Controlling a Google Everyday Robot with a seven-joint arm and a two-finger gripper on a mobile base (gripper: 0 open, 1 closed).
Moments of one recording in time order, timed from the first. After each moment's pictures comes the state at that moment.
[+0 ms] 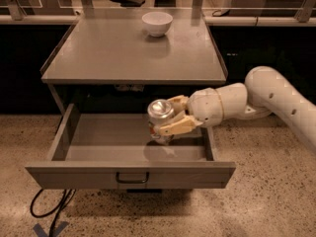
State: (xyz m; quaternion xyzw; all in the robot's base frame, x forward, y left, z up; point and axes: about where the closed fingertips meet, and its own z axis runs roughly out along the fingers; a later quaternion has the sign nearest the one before) arm 0.507 -0.018 0.817 -0.59 0.53 0.45 0.41
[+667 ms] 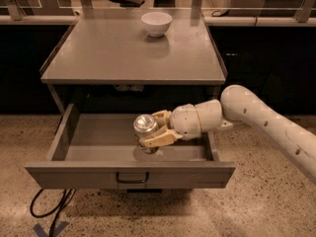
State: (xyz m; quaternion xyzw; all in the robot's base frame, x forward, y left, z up) arm 0.517 0.024 0.754 -0.59 0.54 0.45 0.41
